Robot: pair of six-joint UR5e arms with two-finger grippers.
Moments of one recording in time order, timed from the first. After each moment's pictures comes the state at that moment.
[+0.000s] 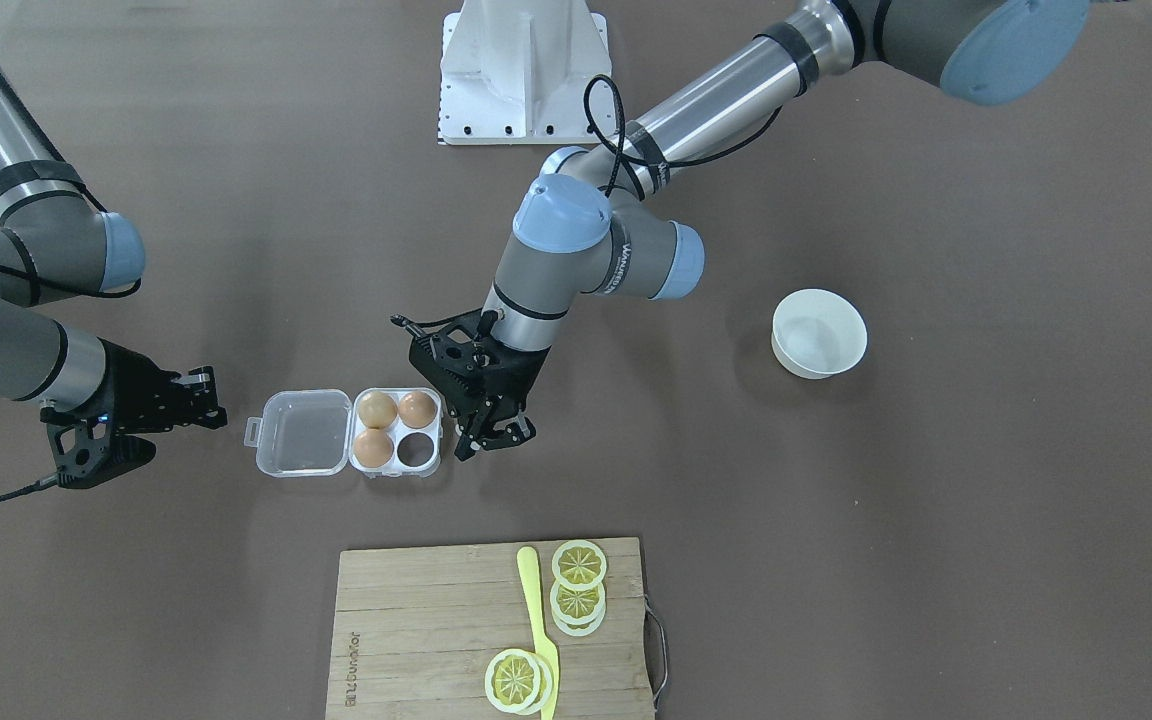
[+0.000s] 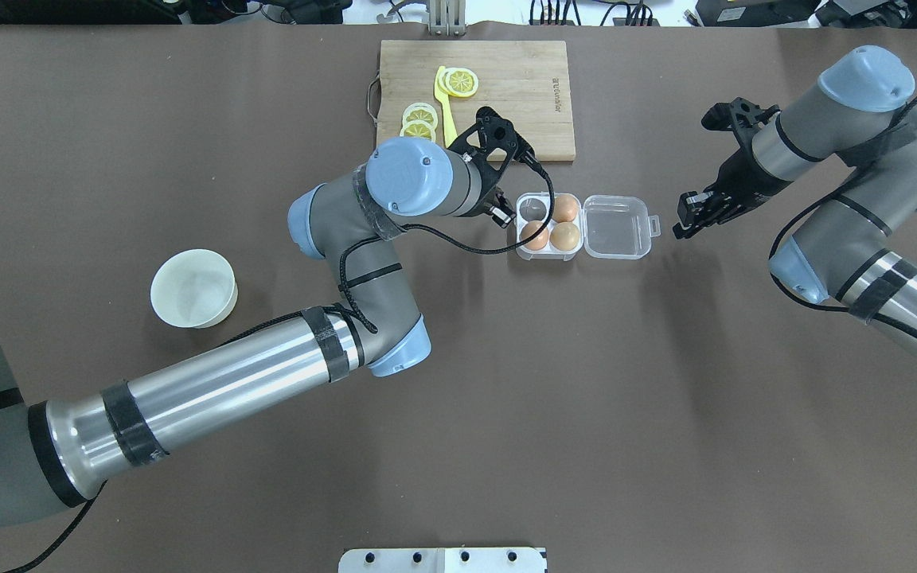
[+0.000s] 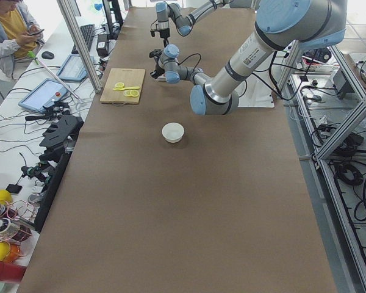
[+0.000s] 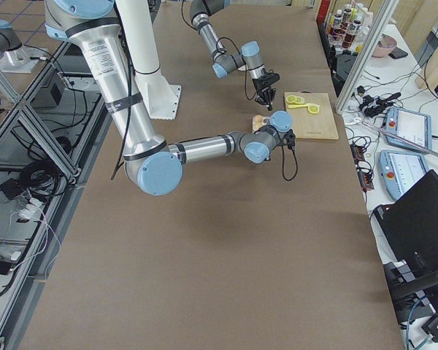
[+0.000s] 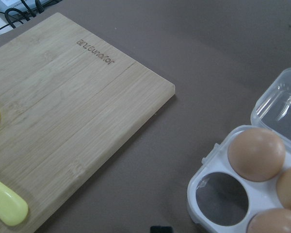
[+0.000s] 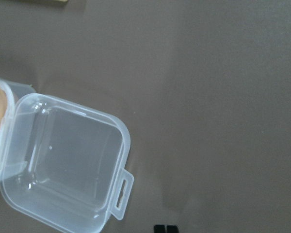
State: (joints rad) left arm -0.56 -2.60 -0.97 -2.39 -1.65 -0.43; right arm 0.95 -1.18 1.33 -0.97 2.44 0.64
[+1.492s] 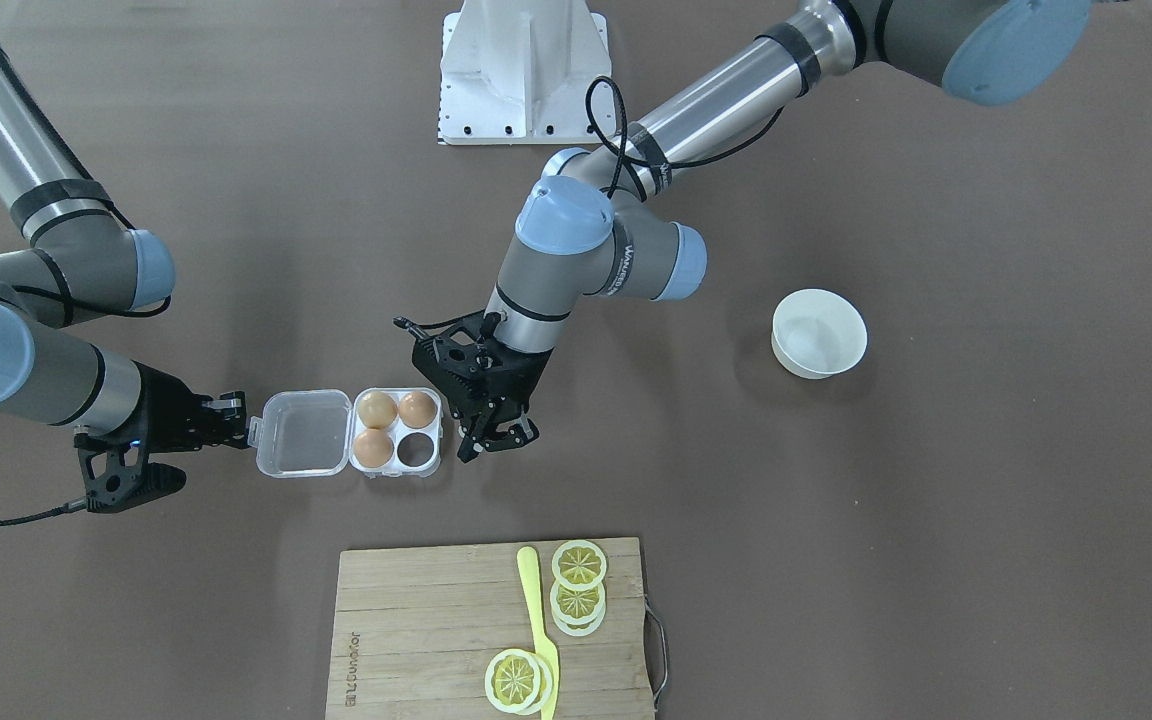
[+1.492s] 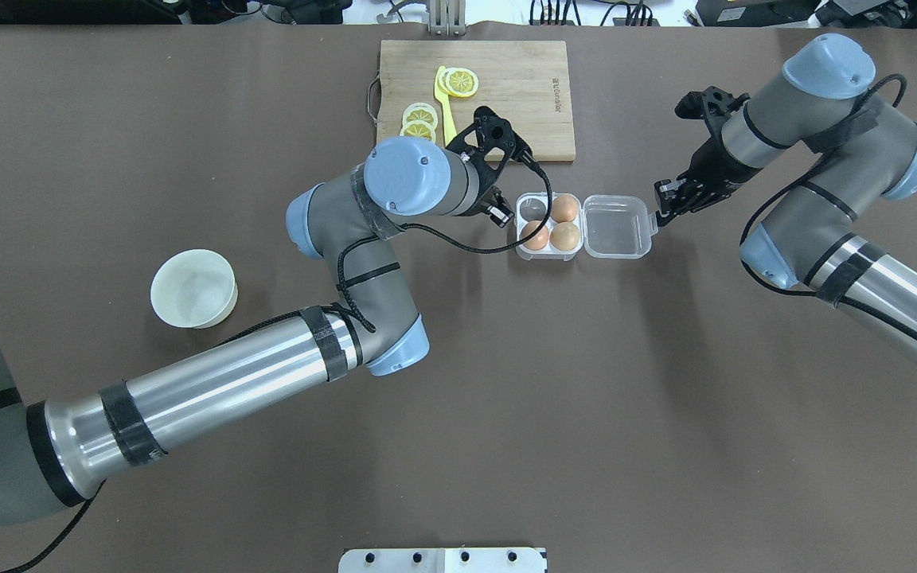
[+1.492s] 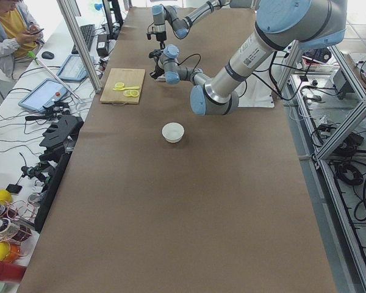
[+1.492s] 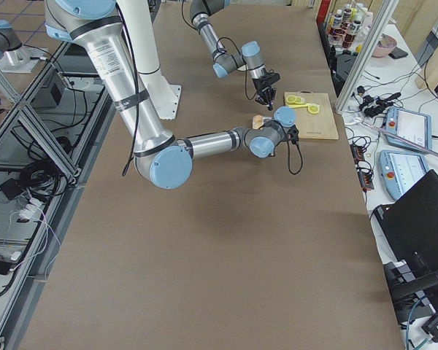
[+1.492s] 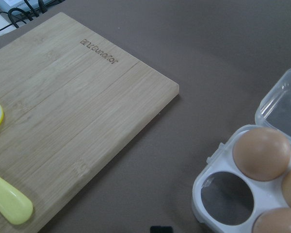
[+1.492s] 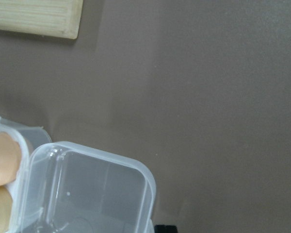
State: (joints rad) left arm -0.56 -2.60 -0.97 -2.39 -1.65 -0.43; right arm 0.94 -1.09 1.25 -0.98 2.41 0.74
